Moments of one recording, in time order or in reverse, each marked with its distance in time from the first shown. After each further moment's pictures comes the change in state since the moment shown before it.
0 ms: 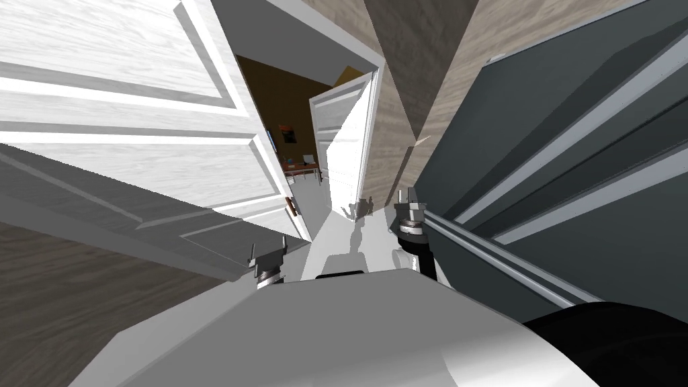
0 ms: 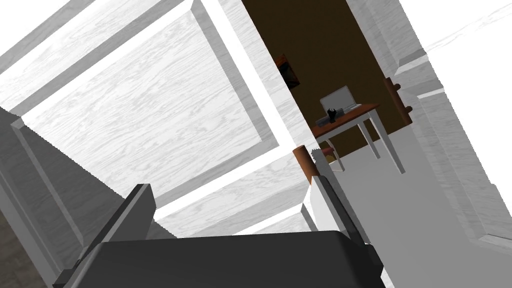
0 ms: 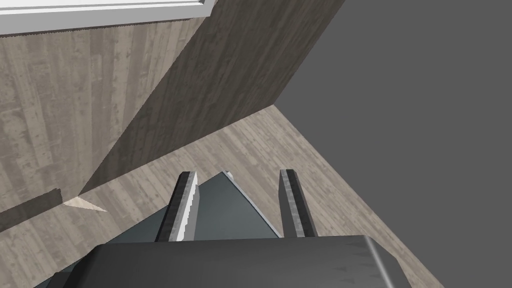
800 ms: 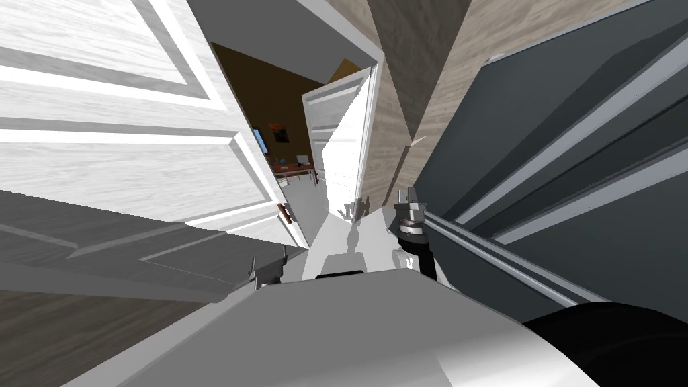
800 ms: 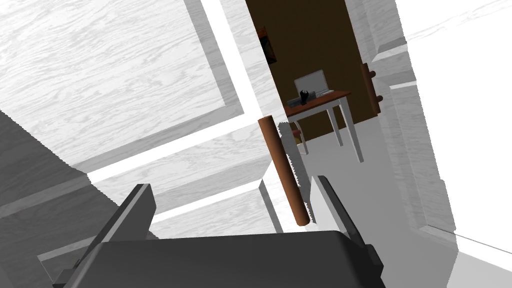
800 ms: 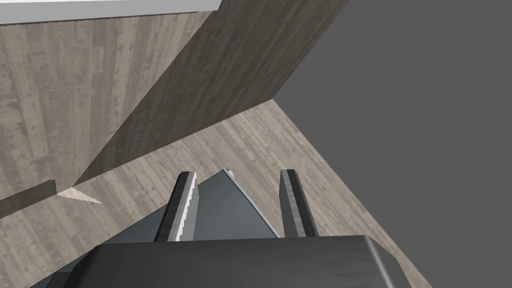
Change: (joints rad) arm 0.020 0.001 -0.034 0.132 0.071 -0.064 0.134
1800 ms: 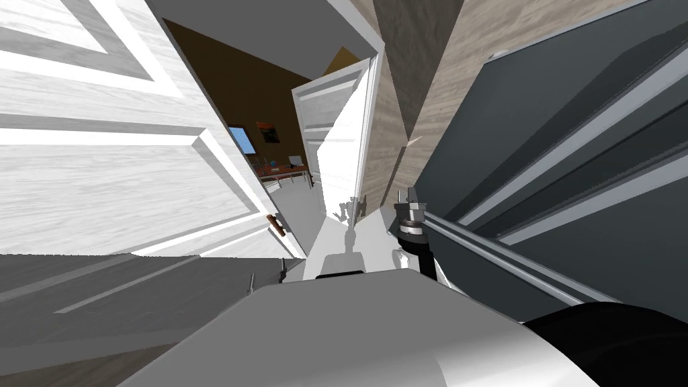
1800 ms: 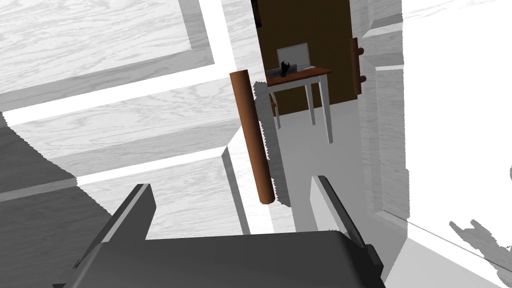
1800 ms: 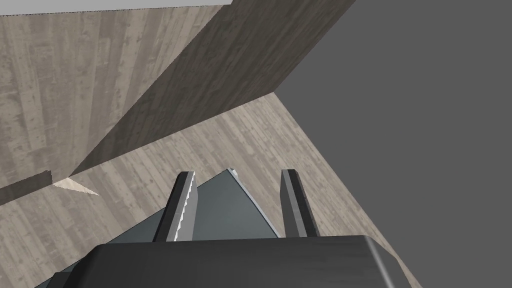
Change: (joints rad) arm 0.023 -0.004 -0.040 0.156 0.085 -0.075 0.159
